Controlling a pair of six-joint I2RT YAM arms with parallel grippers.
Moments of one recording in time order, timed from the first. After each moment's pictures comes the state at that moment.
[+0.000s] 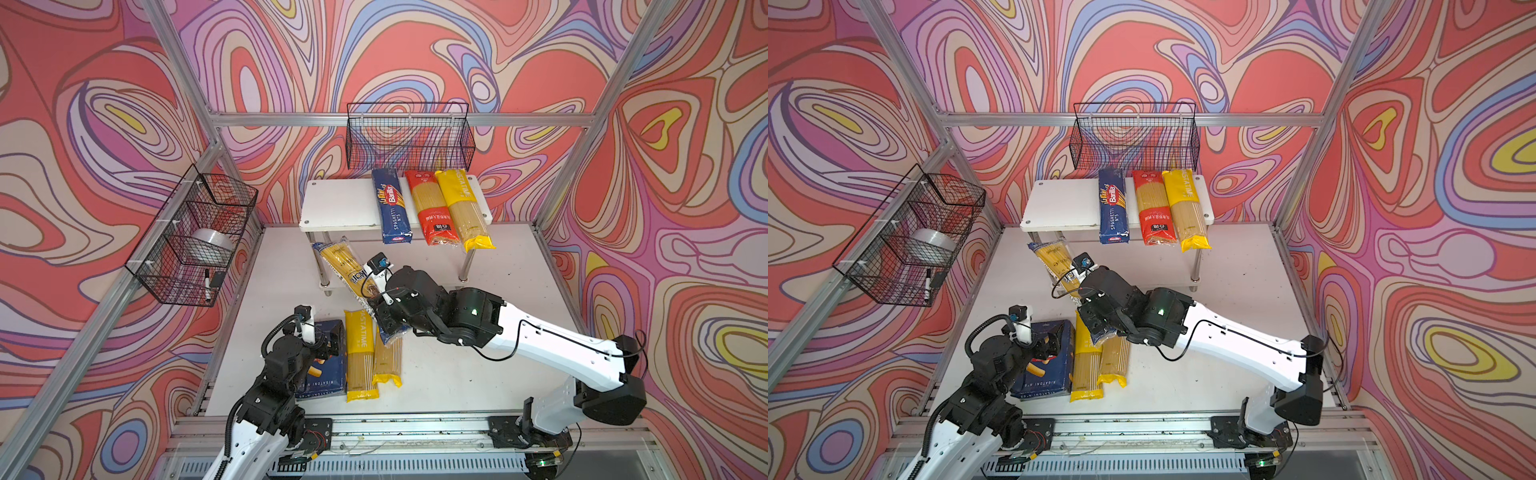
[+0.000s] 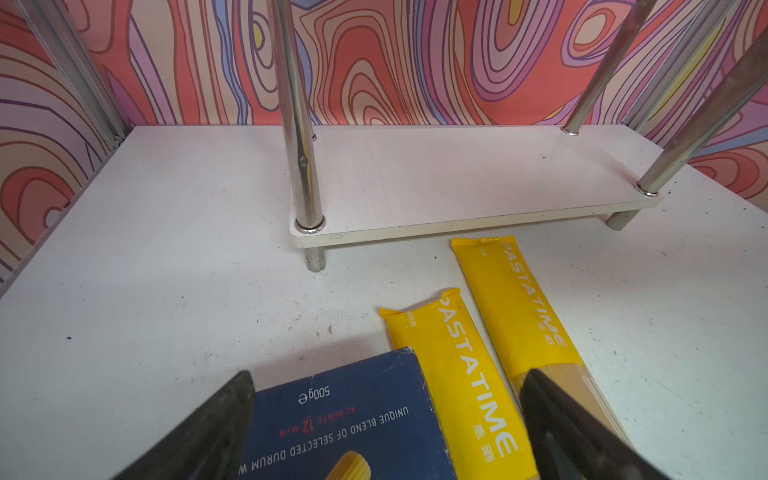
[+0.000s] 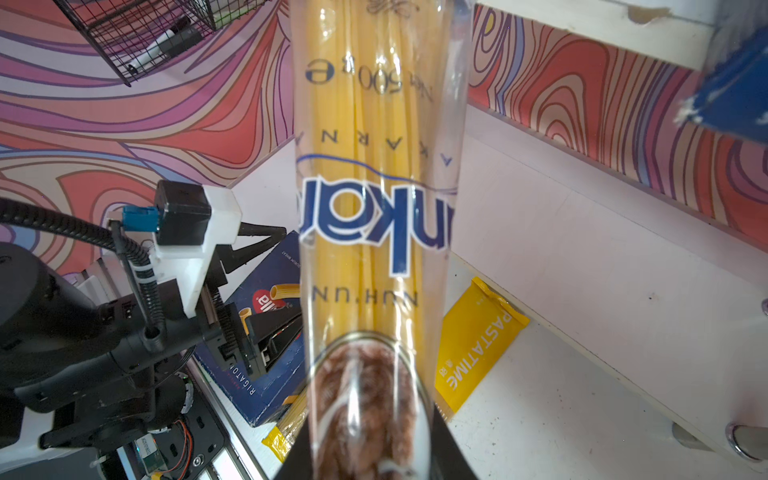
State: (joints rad) left arm -0.38 0.31 0.28 -0.29 -0.14 -0.18; right arm 1.18 1.57 1.72 -0.78 0.32 0.31
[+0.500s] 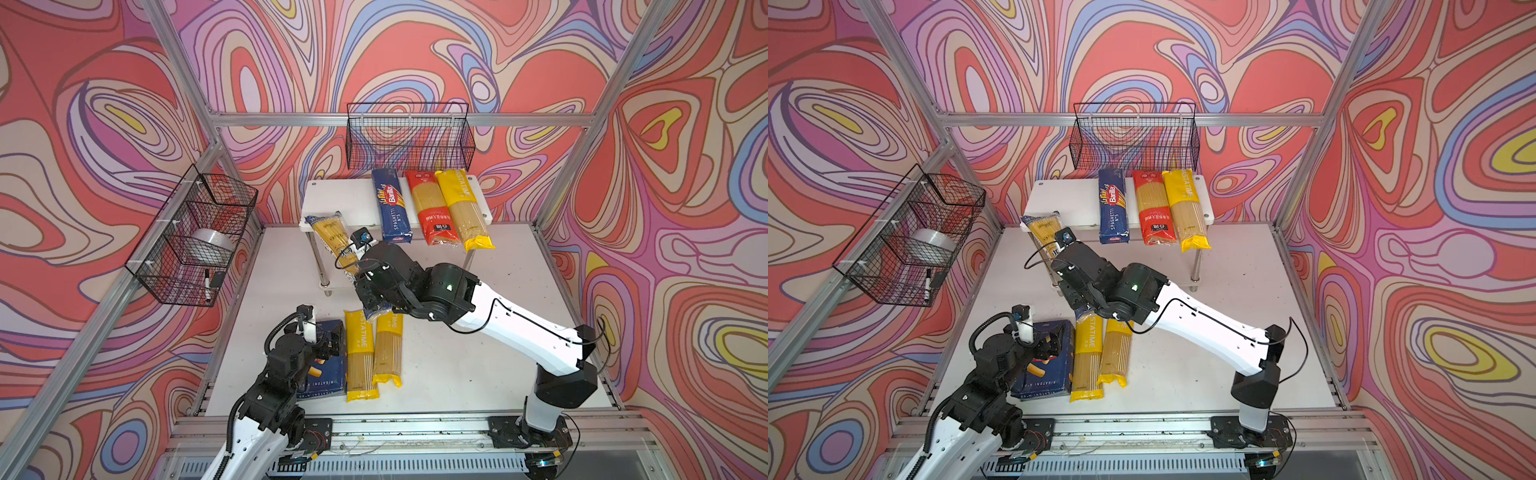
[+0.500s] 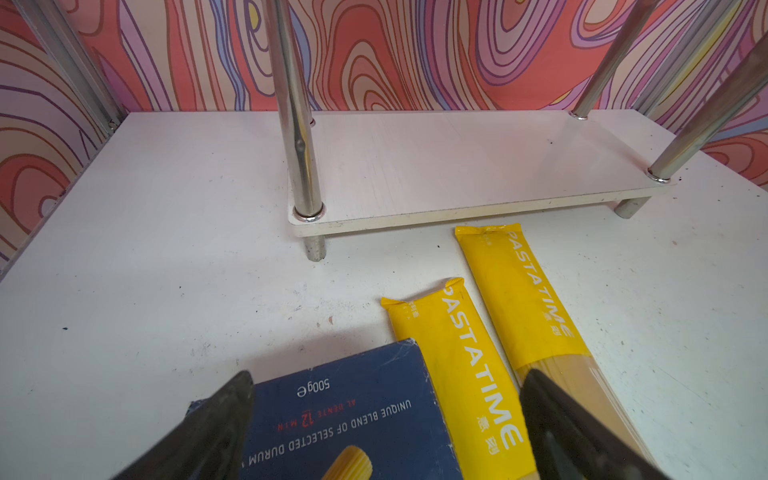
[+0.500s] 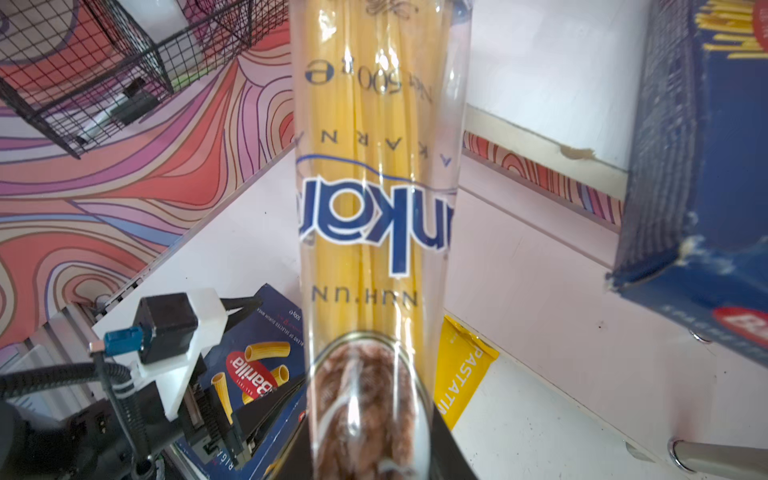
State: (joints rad) left arm -0.38 0.35 0.28 -0.29 -0.14 -0.18; right arm 1.14 1.82 2.15 -0.95 0.40 0.31
